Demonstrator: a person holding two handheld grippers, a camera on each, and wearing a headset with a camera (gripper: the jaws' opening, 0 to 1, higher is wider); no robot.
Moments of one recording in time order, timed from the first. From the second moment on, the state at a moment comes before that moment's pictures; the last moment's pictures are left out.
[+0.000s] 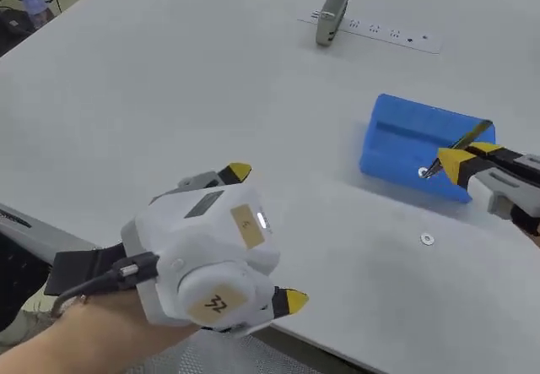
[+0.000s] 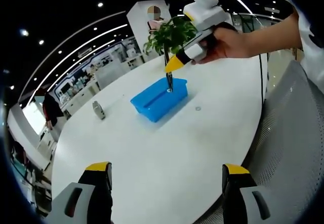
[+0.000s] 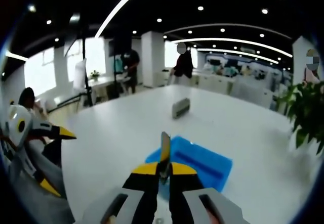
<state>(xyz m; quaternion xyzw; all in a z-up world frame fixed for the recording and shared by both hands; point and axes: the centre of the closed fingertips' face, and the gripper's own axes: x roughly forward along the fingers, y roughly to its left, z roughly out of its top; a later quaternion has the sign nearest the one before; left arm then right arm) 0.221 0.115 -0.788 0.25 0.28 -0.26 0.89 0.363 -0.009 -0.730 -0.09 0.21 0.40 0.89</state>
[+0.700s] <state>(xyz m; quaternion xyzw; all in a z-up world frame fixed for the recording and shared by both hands) 0.220 0.114 -0.790 0.25 0.29 -0.26 0.88 0.396 -0.013 -0.729 -0.09 0.19 0.39 0.90</state>
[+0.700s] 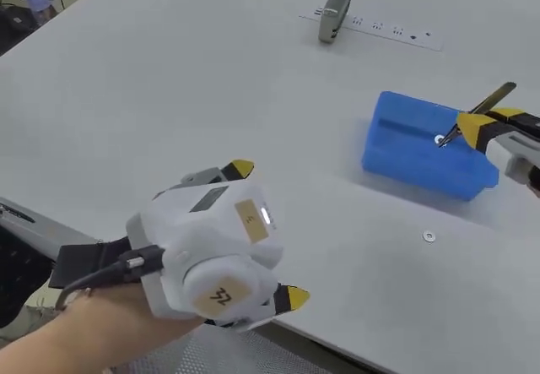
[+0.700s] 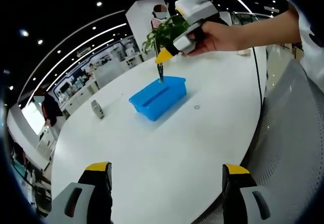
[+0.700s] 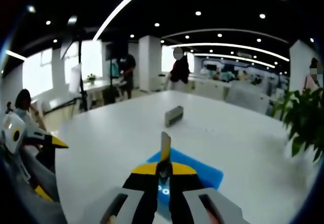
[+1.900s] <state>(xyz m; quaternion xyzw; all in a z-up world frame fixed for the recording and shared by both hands) 0.219 0.114 -0.791 0.26 0.29 -0.26 0.88 0.416 -0.016 -0.803 -0.11 0.26 0.37 0.88</state>
